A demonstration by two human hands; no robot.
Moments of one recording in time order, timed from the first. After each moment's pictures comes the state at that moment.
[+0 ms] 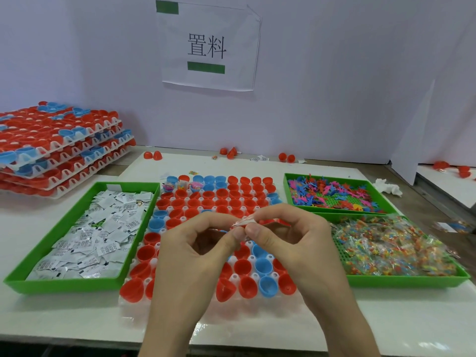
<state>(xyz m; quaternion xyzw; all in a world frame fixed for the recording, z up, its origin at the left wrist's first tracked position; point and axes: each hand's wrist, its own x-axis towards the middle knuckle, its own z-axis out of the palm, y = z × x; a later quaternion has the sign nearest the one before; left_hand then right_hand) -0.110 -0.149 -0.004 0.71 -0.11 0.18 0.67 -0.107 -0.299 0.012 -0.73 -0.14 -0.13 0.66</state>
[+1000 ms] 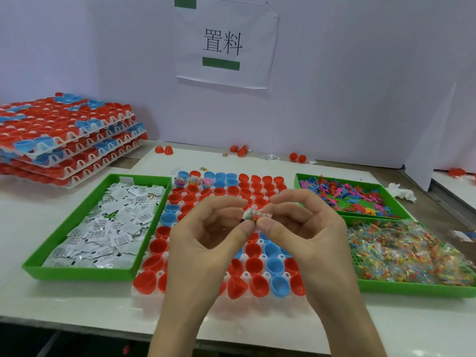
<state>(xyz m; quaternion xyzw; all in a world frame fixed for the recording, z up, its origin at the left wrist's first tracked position) -0.104 -0.144 -0.010 0.65 -0.12 0.21 0.72 -0.103 -0.290 0.009 -0.67 -0.13 -0.15 0.72</state>
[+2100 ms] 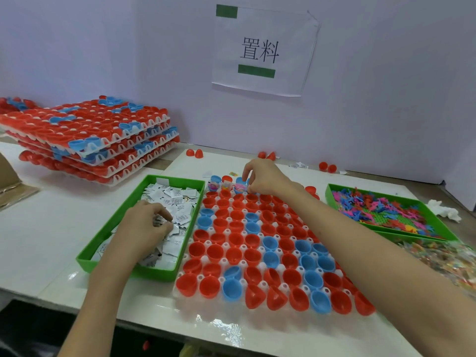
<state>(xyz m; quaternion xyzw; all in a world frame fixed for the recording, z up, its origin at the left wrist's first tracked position) -0.022 0.022 -0.046 0.94 0.10 0.09 0.30 0.134 -0.218 -0.008 -0.96 -0.21 -0.04 0.18</state>
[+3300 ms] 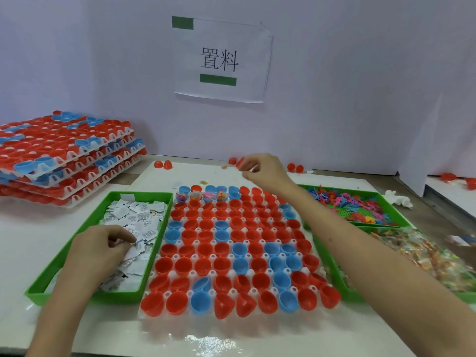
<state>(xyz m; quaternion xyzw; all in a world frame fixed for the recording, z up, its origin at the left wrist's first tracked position) -0.026 0.021 -0.048 0.92 0.12 0.14 0.33 0.126 -0.290 0.009 -0.92 -0.16 -0.15 0.33</state>
